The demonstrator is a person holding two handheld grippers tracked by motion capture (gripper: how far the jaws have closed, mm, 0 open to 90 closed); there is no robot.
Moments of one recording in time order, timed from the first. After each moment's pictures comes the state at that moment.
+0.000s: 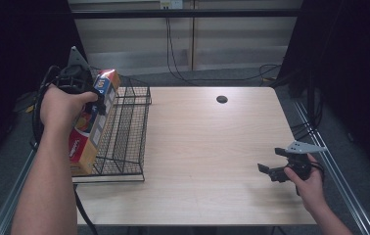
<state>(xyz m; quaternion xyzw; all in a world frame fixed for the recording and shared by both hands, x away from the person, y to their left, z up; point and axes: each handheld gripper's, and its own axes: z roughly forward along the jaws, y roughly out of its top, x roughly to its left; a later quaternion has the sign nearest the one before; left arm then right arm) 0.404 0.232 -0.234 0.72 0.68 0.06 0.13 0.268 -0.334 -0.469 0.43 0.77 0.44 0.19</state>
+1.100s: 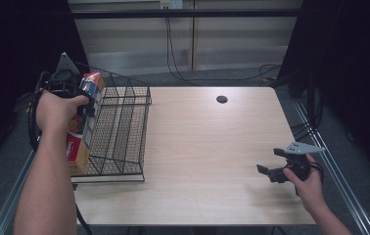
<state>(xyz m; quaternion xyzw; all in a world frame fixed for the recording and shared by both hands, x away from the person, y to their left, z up) 0.413 0.258 -0.255 0.69 0.71 0.09 0.11 0.267 -0.331 -0.470 0.43 0.77 0.44 0.18</state>
